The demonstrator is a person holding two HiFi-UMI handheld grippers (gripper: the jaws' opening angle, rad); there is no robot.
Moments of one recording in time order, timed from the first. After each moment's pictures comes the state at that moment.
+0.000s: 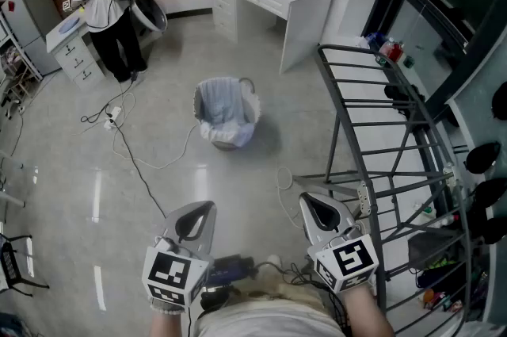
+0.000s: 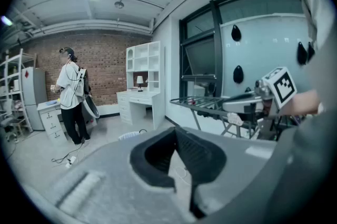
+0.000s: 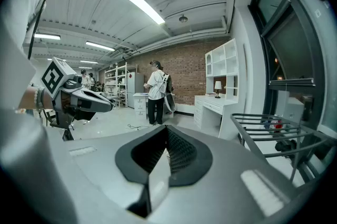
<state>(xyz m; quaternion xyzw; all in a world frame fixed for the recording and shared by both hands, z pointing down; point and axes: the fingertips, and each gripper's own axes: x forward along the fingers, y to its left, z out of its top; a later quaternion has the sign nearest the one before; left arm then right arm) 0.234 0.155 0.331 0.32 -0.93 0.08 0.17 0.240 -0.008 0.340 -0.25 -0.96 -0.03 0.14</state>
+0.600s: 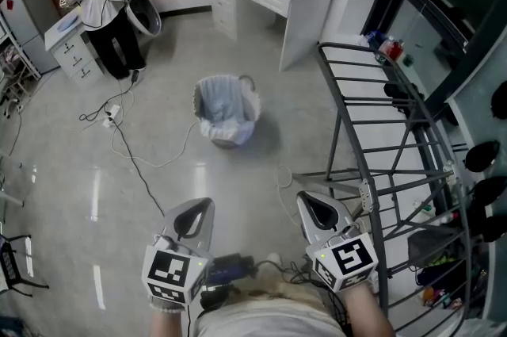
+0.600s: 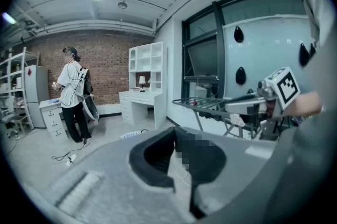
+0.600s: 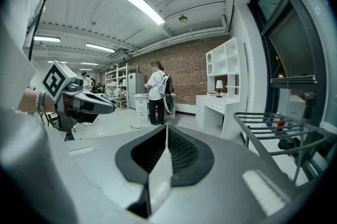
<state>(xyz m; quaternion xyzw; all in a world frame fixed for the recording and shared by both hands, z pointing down) 0.228 0.167 0.333 0.32 -0.93 0.06 0.17 0.239 0.008 0.341 -0.26 -0.96 -0.02 0.14</state>
